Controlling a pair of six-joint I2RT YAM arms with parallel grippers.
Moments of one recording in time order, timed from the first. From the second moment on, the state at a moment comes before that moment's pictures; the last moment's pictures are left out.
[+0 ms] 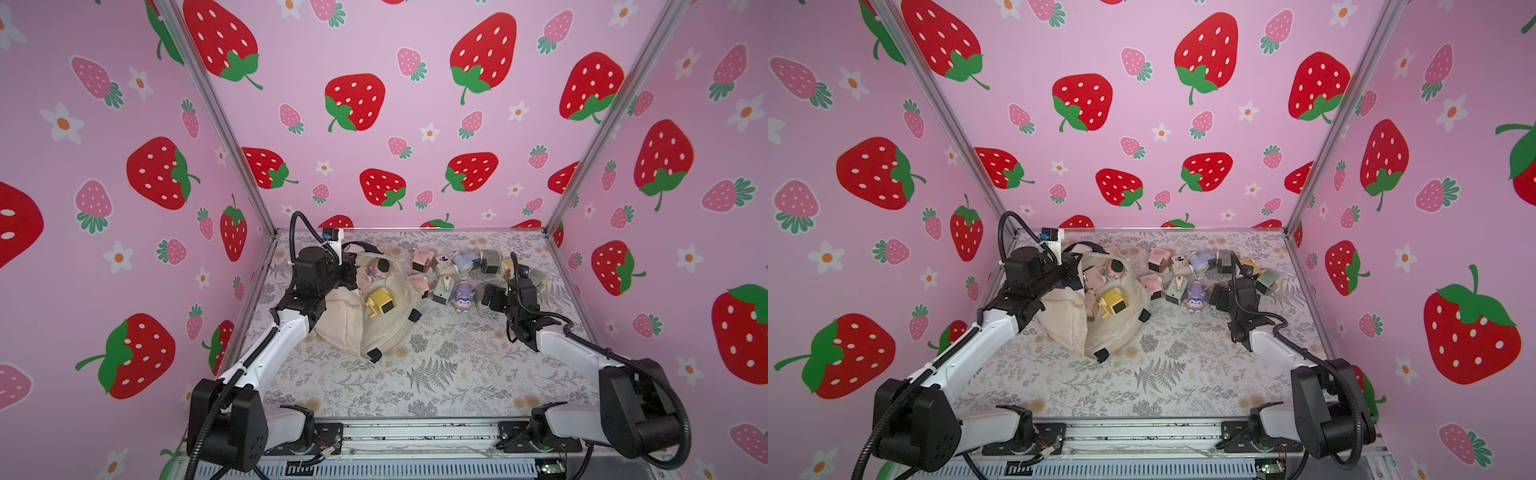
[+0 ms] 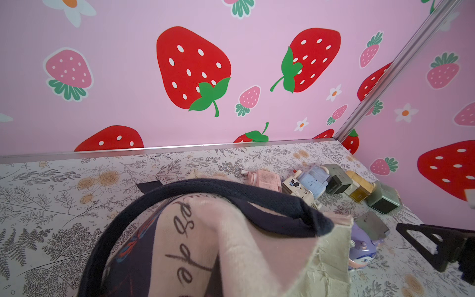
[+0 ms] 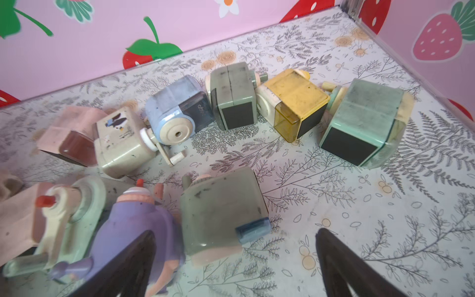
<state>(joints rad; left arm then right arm) -0.20 1.28 0.92 0.08 0.22 -0.15 0.36 1.27 0.58 0.15 0.26 0.37</state>
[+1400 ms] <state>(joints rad) -0.20 1.28 0.92 0.08 0.22 -0.15 1.01 2.02 1.26 0.17 0.12 -0.04</state>
